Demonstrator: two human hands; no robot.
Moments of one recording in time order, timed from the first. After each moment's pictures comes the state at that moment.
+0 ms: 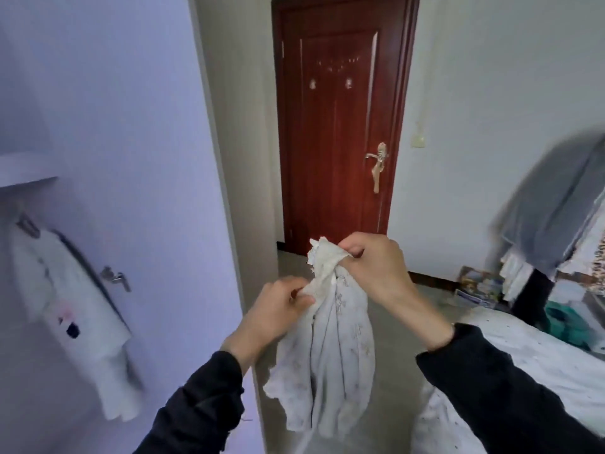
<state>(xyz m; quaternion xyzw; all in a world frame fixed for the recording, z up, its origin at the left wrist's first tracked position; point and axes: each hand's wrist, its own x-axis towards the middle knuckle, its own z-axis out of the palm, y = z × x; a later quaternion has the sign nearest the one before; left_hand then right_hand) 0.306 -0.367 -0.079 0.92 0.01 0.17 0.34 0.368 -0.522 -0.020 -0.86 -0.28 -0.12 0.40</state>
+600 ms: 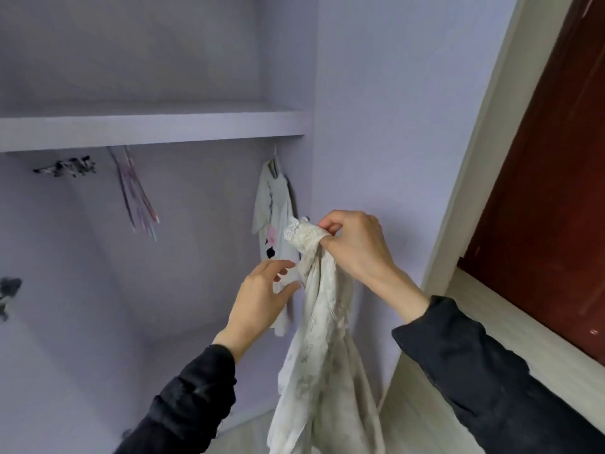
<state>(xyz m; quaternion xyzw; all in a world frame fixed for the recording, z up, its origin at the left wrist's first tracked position) 0.140 -0.211 -0.124 0.81 0.39 0.38 0.20 0.284 -0.278 -0.024 -0.70 -0.59 0.04 0.41</state>
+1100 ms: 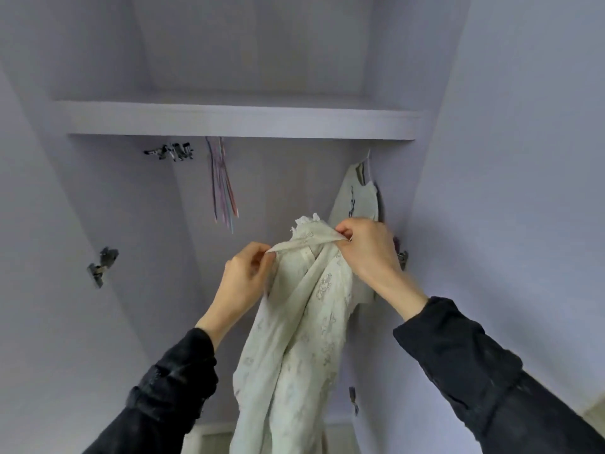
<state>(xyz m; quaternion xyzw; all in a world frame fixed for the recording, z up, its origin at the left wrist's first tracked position) 0.042 -0.110 -0.115 0.68 0.51 0.48 0.24 0.241 -0.105 -0.068 -0.63 -0.69 0.02 0.35</state>
